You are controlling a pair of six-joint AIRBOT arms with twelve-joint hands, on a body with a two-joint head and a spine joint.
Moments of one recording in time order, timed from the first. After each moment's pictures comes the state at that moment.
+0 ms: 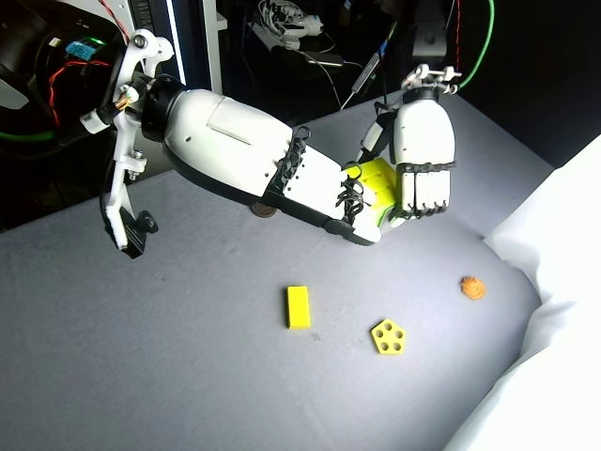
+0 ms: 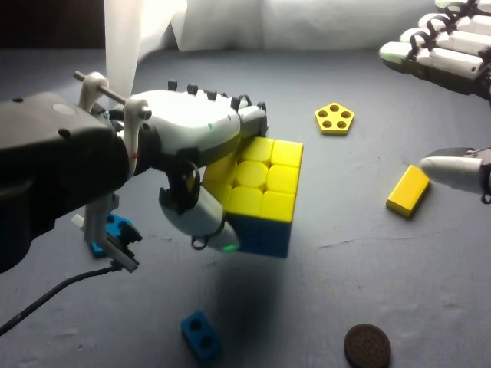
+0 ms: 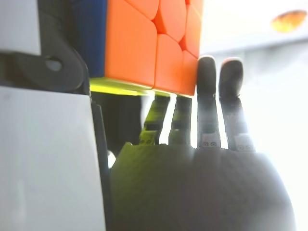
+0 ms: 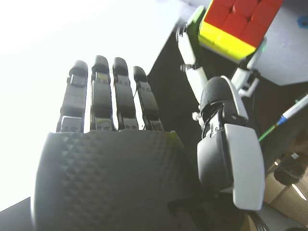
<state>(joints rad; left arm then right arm) 0.27 -1.01 0.84 -1.58 -0.35 2.44 -0.47 -0.58 0.60 0.30 0.55 -1.46</state>
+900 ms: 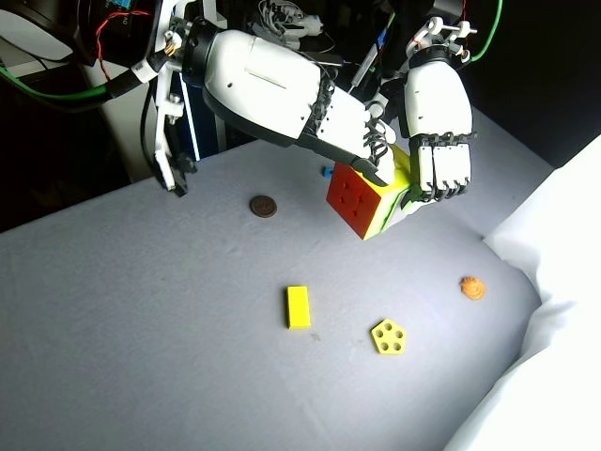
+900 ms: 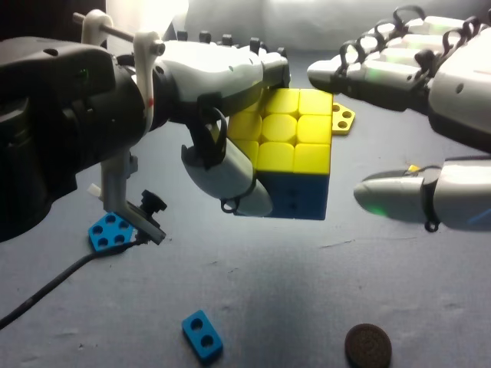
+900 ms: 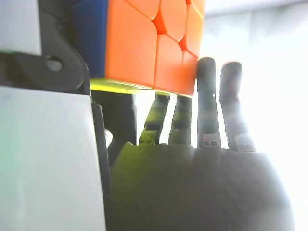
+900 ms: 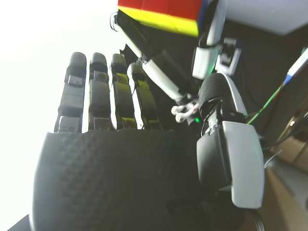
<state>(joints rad) 0.10 -1.00 0.77 -1.85 -0.46 2.65 -0.25 -0.59 0.49 0.57 0.28 -1.55</state>
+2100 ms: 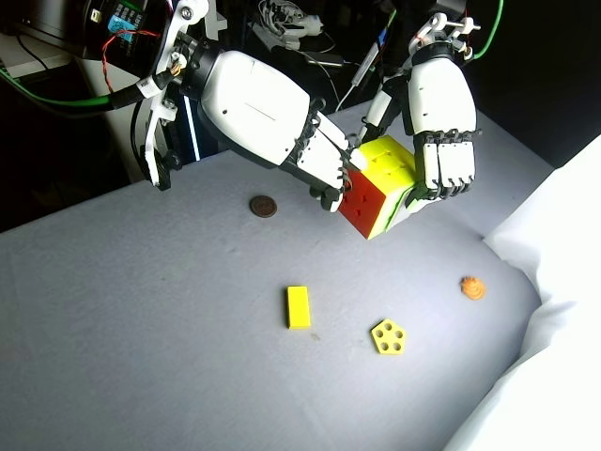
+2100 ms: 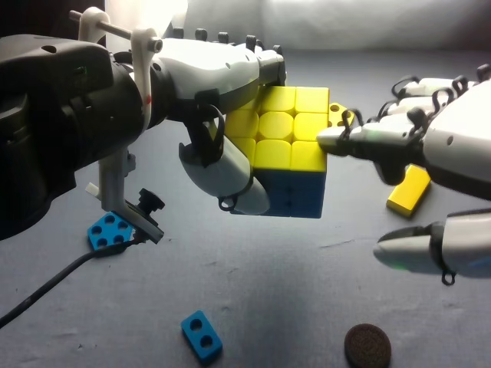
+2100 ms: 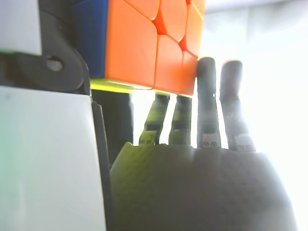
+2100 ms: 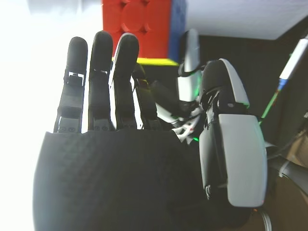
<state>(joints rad) 0.10 -1.00 0.78 -1.86 -0.47 2.65 -0.25 -0.59 0.47 1.01 0.16 -1.96</state>
